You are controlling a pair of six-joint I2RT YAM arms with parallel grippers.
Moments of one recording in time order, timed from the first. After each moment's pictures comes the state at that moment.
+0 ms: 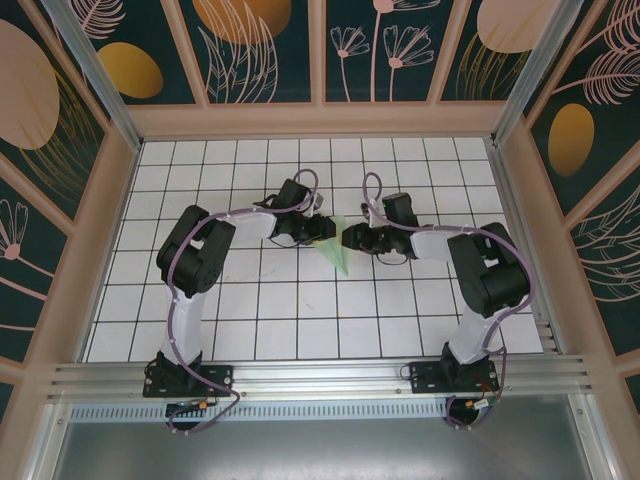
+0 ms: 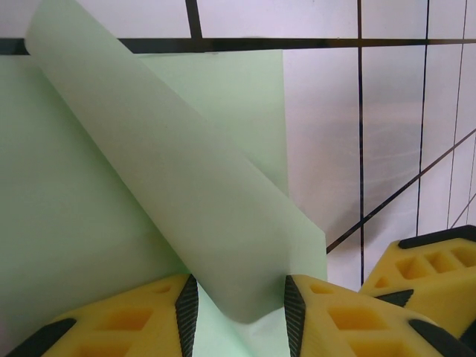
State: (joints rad) left arm -0.55 2.10 1.30 -0.13 0.54 -0.68; right arm 0.39 1.77 0.83 0.12 -0.67 0.52
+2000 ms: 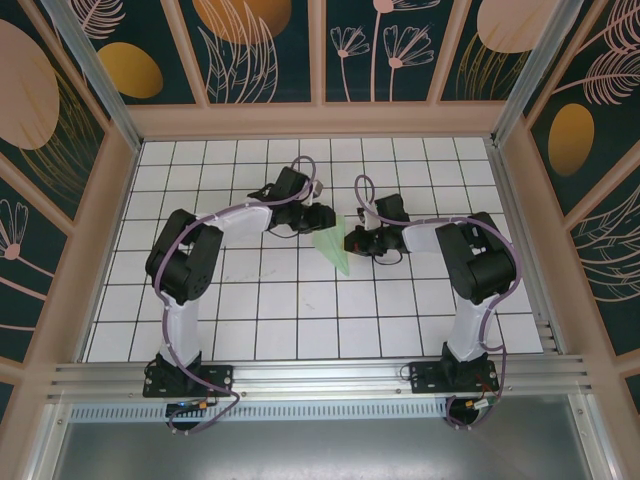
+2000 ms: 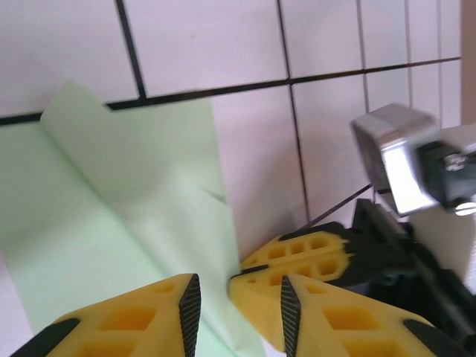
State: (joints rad) left arm -0.55 2.01 1.36 -0.23 0.50 -0.65; right arm 0.41 1.89 0.90 0.02 -0.61 0.49
